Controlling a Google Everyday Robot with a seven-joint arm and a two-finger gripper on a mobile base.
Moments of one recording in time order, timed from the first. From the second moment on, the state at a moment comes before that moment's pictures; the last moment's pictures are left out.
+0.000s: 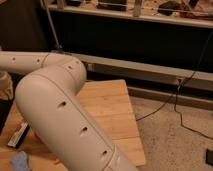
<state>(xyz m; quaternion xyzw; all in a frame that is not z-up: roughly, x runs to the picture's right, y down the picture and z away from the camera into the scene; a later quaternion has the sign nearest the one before) -0.489 0.028 0.704 -0.34 0.12 0.54 0.76</state>
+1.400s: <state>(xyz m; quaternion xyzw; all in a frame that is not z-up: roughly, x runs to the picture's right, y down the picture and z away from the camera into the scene) -0.386 0.000 0.795 -0.26 0.19 0.65 0.69</state>
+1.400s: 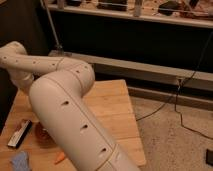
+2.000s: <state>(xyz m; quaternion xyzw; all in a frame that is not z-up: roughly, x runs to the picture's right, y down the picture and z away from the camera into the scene) -0.332 -0.021 0.760 -0.30 0.15 0.64 0.69</state>
